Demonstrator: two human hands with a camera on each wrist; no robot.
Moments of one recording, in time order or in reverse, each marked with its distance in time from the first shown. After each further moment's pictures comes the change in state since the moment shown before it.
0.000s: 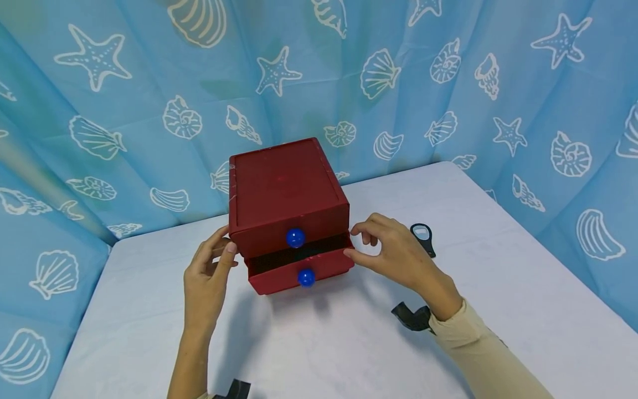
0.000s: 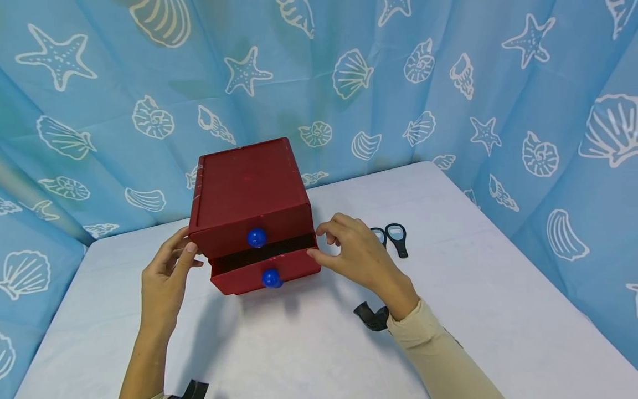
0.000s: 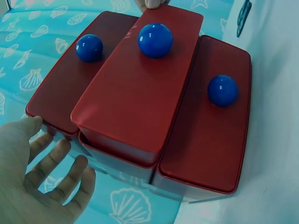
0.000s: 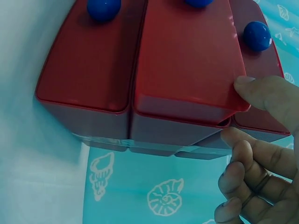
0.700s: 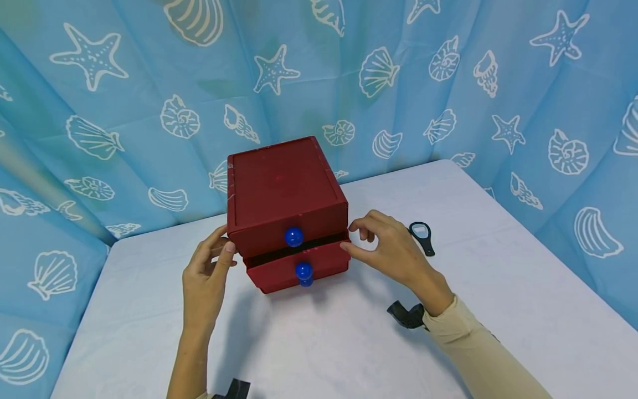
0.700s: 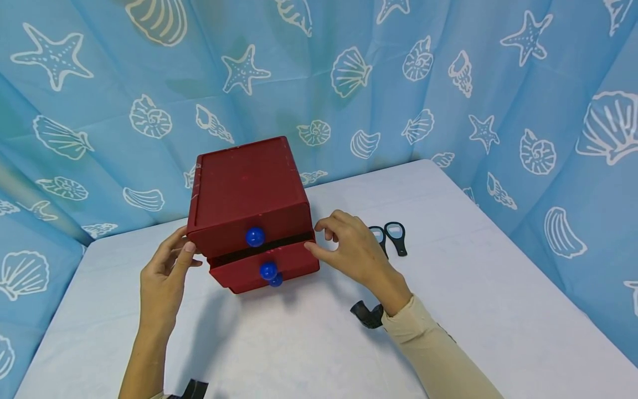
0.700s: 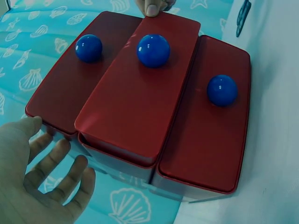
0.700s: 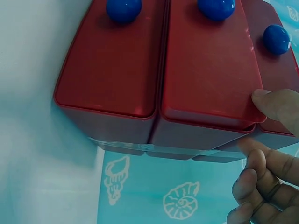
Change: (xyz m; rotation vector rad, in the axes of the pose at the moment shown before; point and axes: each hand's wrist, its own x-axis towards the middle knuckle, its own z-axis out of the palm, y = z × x) left_hand 0.001 -0.003 0.000 -0.027 -0.002 0.015; right_hand 0.002 0.004 0.008 0.033 0.061 0.030
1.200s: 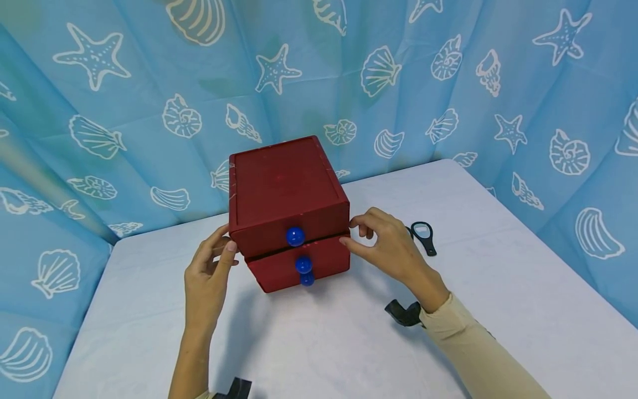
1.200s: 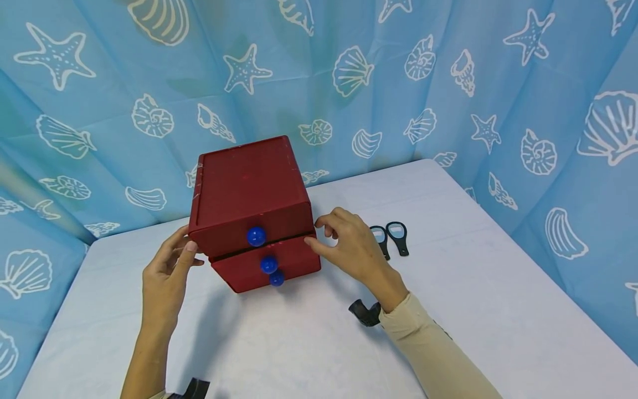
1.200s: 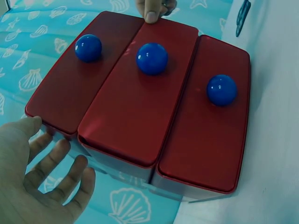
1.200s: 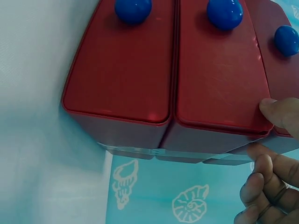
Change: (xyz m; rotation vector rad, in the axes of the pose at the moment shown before) left_hand 0.000 0.003 -0.001 -0.008 0.002 -0.008; right_hand 0.004 0.003 0.008 0.027 0.041 0.011
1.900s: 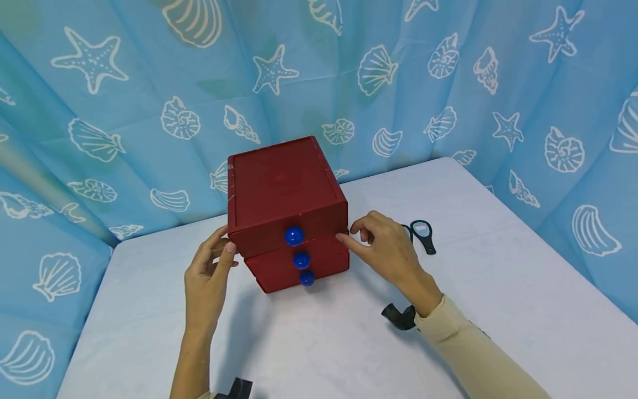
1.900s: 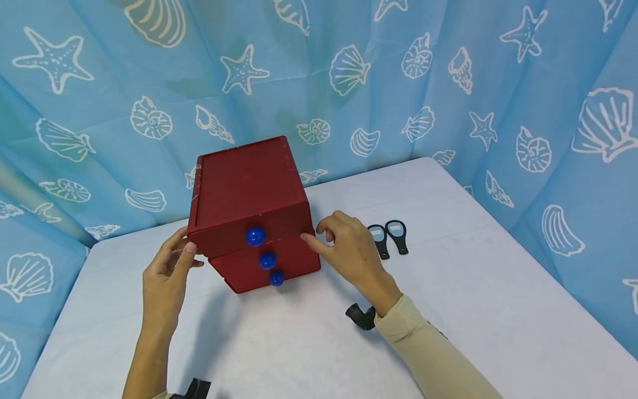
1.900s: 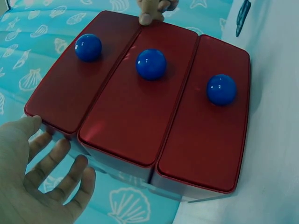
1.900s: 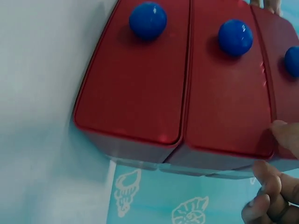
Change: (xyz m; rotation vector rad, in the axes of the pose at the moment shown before) left_hand -0.001 0.001 0.000 -0.009 -0.007 -0.015; right_hand -0.006 -0.008 0.007 -0.101 0.079 0.059
